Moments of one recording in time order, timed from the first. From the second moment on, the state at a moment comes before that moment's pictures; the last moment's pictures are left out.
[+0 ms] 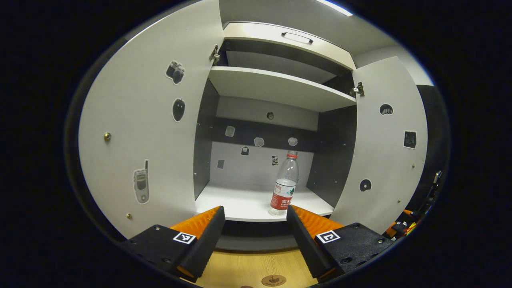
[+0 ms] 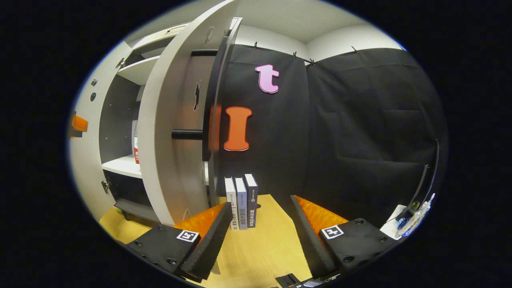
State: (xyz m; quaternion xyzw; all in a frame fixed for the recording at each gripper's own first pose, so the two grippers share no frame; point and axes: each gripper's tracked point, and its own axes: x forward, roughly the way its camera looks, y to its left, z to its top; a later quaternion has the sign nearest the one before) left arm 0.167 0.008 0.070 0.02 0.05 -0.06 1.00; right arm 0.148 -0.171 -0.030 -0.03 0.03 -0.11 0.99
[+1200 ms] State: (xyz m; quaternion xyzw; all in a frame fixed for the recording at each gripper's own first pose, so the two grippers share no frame) left arm 0.111 0.077 0.076 0.02 0.04 -0.03 1.00; right arm 0.183 -0.035 -0.031 -0.01 0.01 -0.02 1.00
